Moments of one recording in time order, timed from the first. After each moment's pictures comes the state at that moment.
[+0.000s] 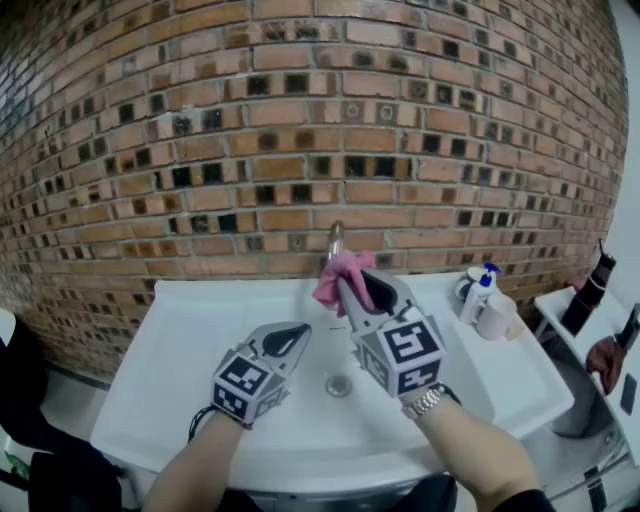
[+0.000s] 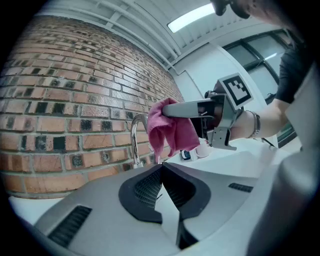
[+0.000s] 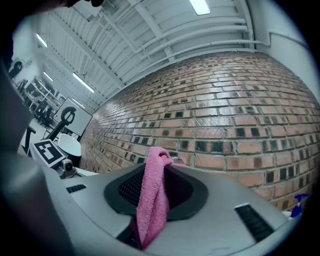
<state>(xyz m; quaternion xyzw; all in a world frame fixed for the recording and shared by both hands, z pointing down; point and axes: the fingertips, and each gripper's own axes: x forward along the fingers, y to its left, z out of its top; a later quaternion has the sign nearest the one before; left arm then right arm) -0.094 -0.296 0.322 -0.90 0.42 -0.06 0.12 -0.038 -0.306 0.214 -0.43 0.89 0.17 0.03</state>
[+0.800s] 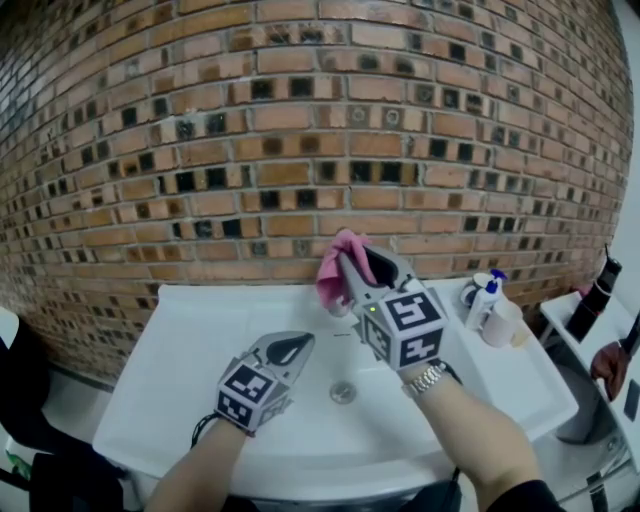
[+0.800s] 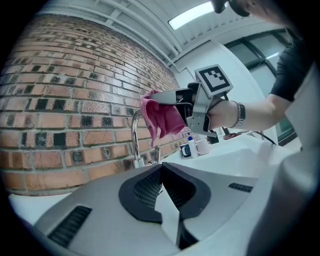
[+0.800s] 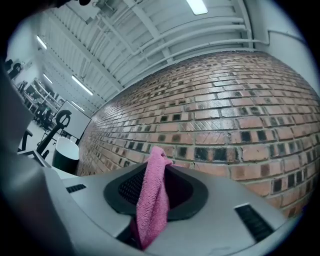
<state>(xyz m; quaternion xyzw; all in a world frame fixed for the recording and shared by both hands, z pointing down) -0.096 -0.301 0.331 -0.90 0.42 -0.07 0.12 -0.046 -0.336 0.172 -0.43 0.89 0.16 0.05</state>
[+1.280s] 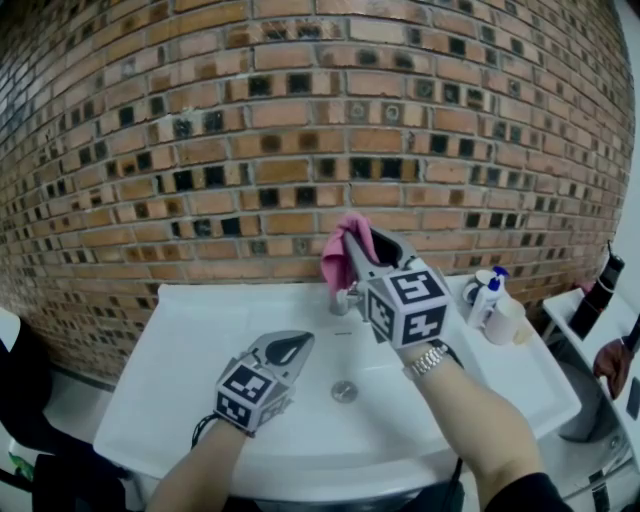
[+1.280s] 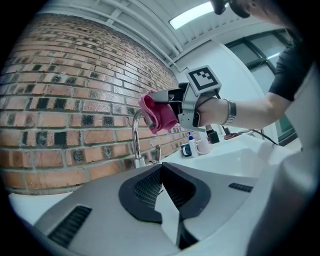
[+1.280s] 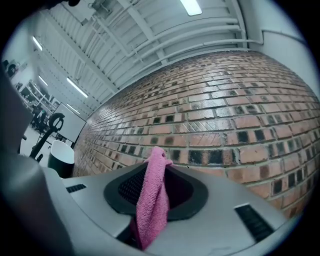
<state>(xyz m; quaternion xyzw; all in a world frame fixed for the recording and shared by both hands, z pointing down) -0.097 -0.302 0.337 -0.90 0.43 -0.08 0.11 -0.036 -0.361 0.155 -0.45 0.88 0.16 0.07</state>
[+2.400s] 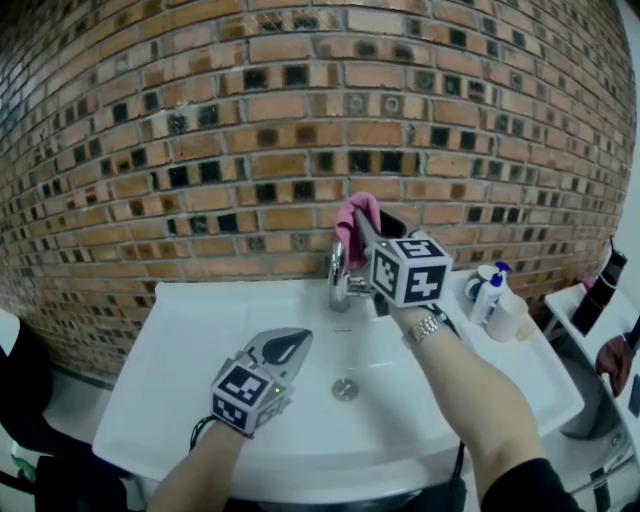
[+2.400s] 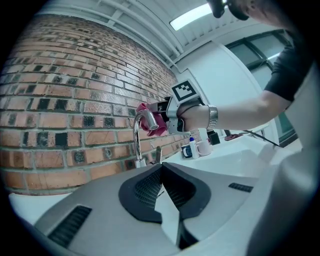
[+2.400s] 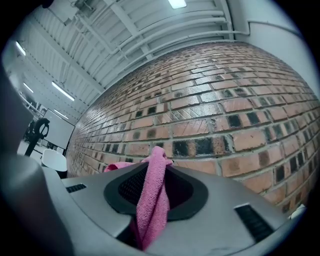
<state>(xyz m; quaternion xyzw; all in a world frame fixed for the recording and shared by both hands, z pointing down) -0.098 -0.301 0.330 -0.90 0.42 -0.07 0.11 -0.016 -0.427 0.152 -0.48 0.87 0.09 0.08</state>
